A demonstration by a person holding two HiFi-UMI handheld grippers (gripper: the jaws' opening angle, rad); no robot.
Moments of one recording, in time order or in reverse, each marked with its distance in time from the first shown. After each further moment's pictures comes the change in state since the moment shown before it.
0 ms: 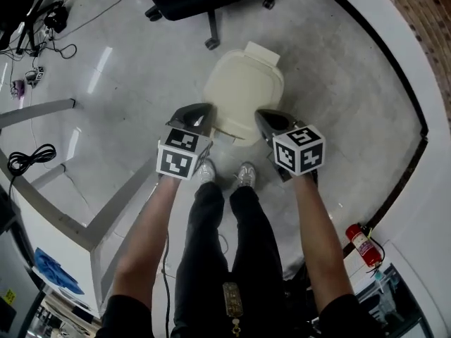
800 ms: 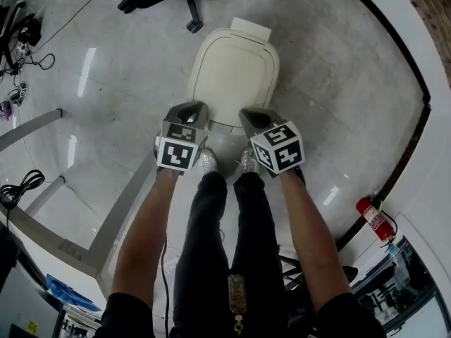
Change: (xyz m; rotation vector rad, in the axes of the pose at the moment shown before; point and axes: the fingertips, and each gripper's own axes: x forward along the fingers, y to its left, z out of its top) left arm 0.050 0.007 -0.075 0.050 0.173 -0.036; right arm 0.045 0.005 -0.071 0.016 0.086 -0.073
